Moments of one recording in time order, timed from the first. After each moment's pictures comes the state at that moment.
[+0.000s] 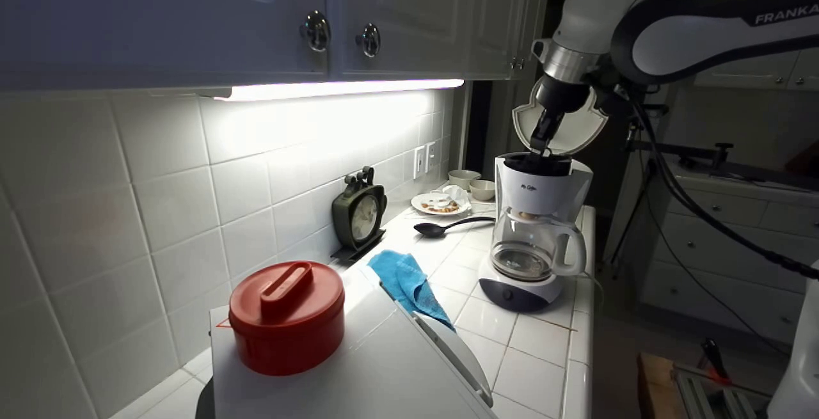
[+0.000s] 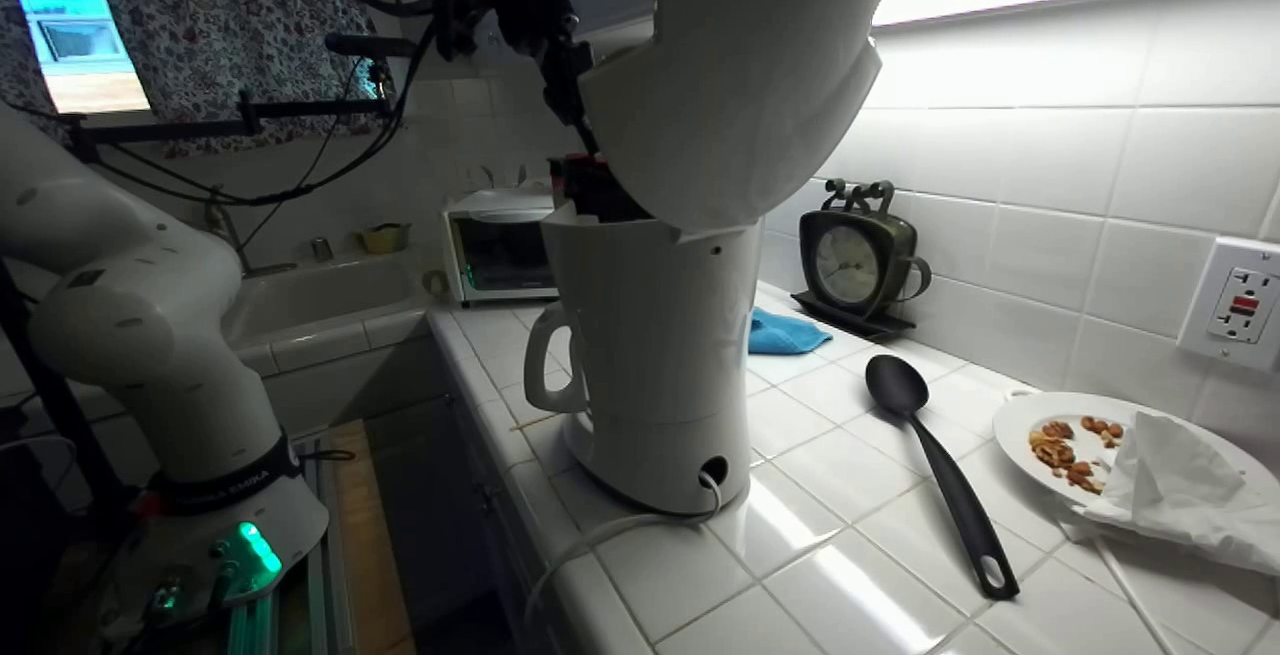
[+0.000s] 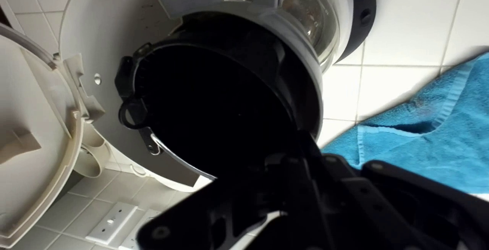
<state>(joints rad) -0.18 -0.55 -0.02 -2.26 -0.39 1.99 0.07</state>
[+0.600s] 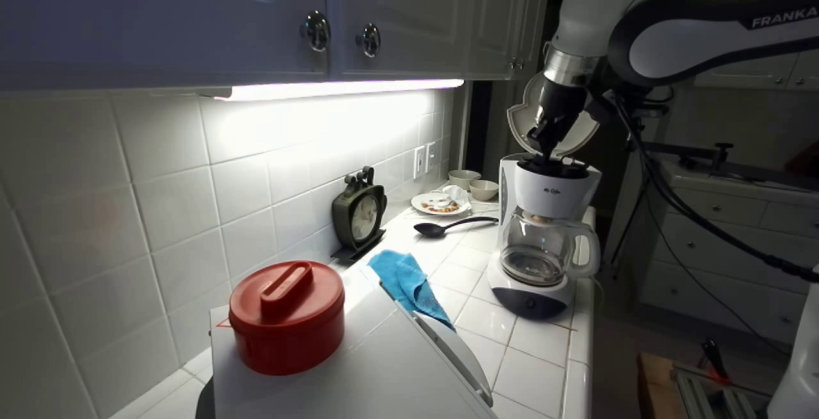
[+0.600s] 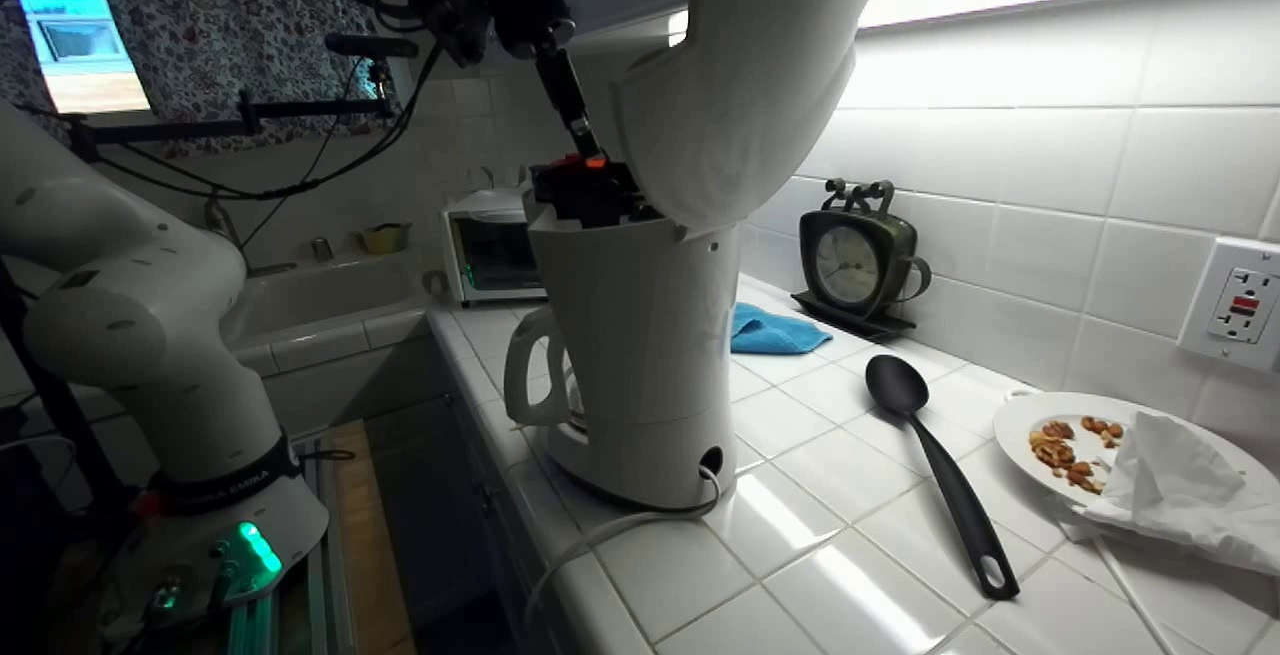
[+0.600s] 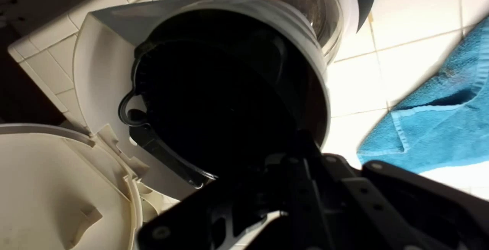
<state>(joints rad) -0.22 -0.54 0.02 -2.25 -0.40 1.94 0.35</state>
